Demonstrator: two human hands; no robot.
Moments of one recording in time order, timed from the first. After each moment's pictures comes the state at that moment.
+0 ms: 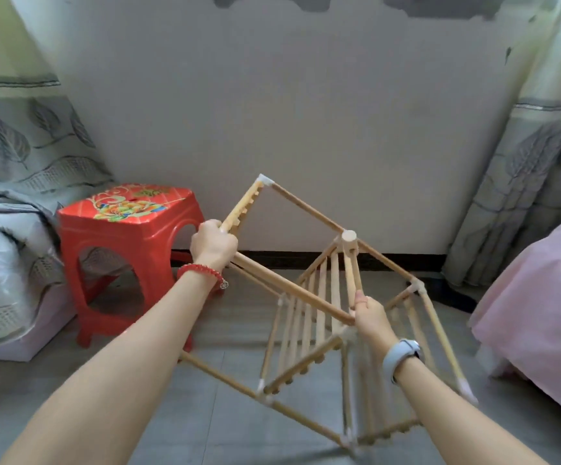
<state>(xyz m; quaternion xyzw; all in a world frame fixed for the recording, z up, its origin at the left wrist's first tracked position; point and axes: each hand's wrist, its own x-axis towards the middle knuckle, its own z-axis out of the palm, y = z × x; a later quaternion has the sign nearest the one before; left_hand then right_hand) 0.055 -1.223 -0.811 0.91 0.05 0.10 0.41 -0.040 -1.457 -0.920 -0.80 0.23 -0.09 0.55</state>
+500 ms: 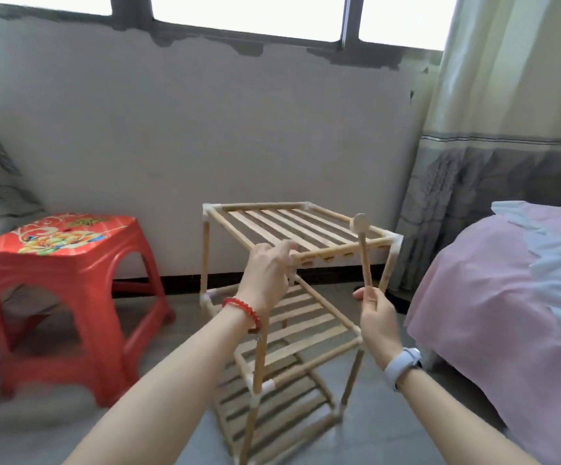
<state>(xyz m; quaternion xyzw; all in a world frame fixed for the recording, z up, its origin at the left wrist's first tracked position) -0.001 -1.361 -0.793 0.83 -0.38 0.25 0.32 -0.108 -1.526 -0.845 -0.78 0.20 -0.30 0.52</state>
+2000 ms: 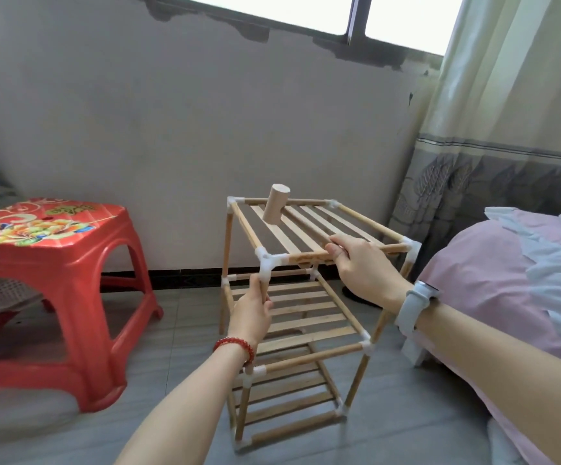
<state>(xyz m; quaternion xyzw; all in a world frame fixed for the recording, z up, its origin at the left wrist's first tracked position) 0.034 -1.326 -0.892 0.84 -0.23 -0.01 0.50 -0.081 -1.464 -0.749 -0.95 0.04 -0.22 0.22</state>
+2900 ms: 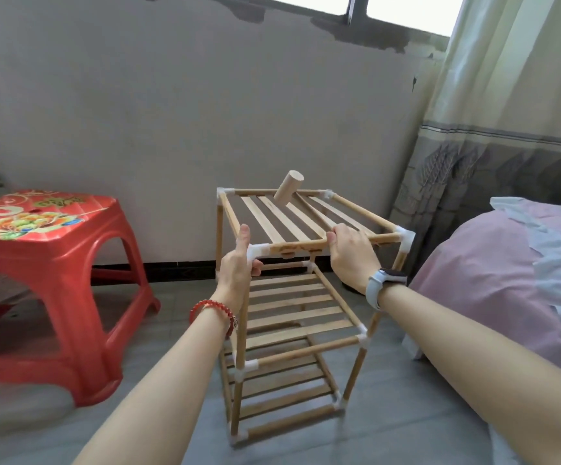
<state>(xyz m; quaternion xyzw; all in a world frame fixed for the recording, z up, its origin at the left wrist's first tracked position) 0.055 -1.333 -0.834 0.65 -0.11 -0.11 0.74 -0.029 -1.512 -0.785 -0.95 0.11 -0.25 0.12</state>
